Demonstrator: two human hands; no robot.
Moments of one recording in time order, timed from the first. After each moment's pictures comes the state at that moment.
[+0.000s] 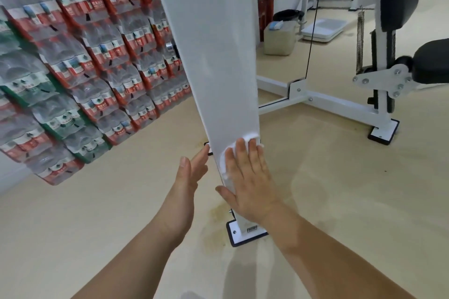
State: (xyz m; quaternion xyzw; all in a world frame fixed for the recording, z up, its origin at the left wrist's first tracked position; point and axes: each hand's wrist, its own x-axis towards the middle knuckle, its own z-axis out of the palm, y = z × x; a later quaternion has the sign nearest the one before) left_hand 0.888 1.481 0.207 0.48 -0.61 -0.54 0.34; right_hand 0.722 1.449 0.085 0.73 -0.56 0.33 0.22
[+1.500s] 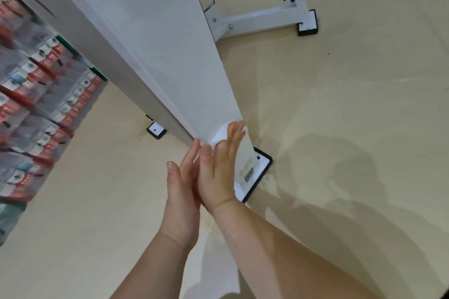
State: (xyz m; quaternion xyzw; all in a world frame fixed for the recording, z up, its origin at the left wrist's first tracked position) left_hand 0.925 1.430 0.002 0.35 -0.62 -0.68 0.19; right_hand 0.858 1.422 -0.063 0.19 -0.65 0.69 -0.24
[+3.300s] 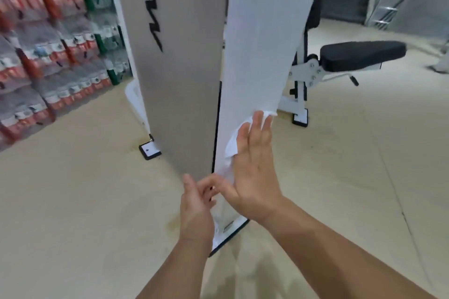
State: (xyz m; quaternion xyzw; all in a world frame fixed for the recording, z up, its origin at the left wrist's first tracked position) left_hand 0.911 1.416 0.013 0.37 -0.42 -0.74 0.38; right_hand 0.794 1.451 0.055 0.62 -0.68 0.33 0.22
